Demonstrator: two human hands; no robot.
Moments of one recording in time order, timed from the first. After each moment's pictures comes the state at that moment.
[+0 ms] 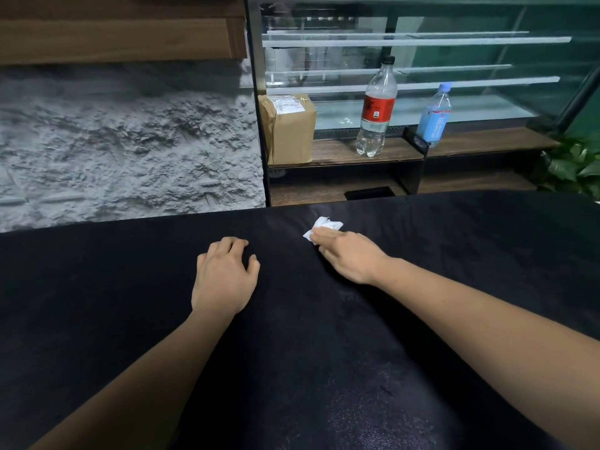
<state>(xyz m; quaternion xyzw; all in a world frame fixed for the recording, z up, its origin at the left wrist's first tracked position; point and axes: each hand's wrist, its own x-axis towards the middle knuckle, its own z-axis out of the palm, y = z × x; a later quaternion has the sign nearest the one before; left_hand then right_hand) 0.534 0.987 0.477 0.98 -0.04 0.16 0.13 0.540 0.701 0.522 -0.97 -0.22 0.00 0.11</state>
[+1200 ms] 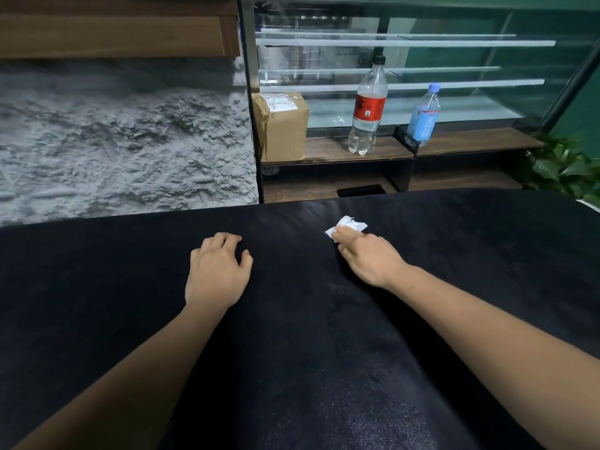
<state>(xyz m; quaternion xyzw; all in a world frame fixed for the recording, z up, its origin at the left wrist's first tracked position) 0.534 0.988 0.477 0.98 -0.04 0.16 0.13 0.504 0.669 0.528 -0.99 -0.11 -0.01 0.13</state>
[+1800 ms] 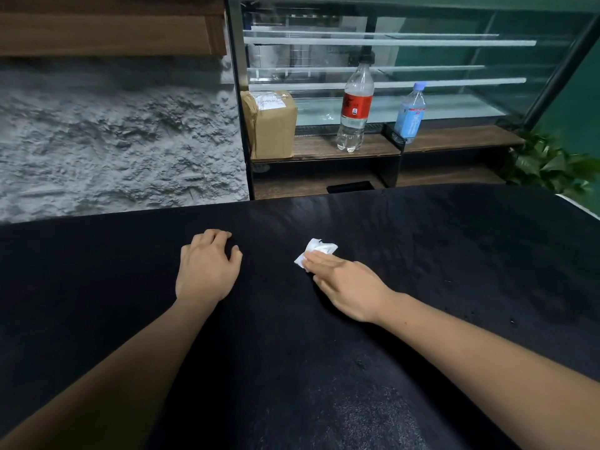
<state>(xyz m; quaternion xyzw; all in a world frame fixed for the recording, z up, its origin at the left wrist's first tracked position) 0.529 0.986 0.483 0.98 -0.04 0.15 0.13 0.445 0.691 0.510 -0.97 -0.18 0.03 0.14</state>
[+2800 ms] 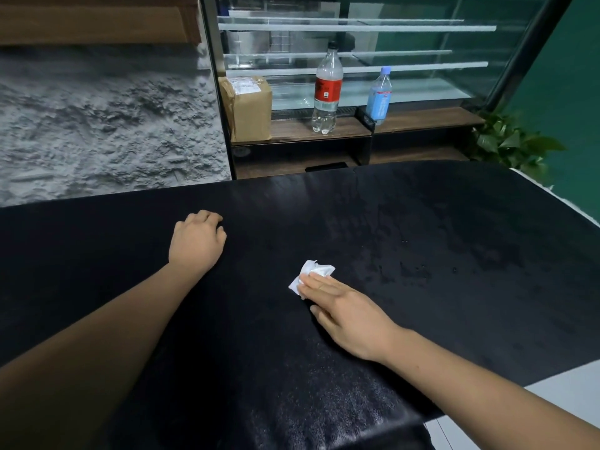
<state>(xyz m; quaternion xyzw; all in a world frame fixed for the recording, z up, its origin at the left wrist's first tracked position) 0.502 0.981 0.500 0.98 -0.10 0.13 0.08 0.294 0.685 0.500 -0.95 -0.21 -0.03 0.22</state>
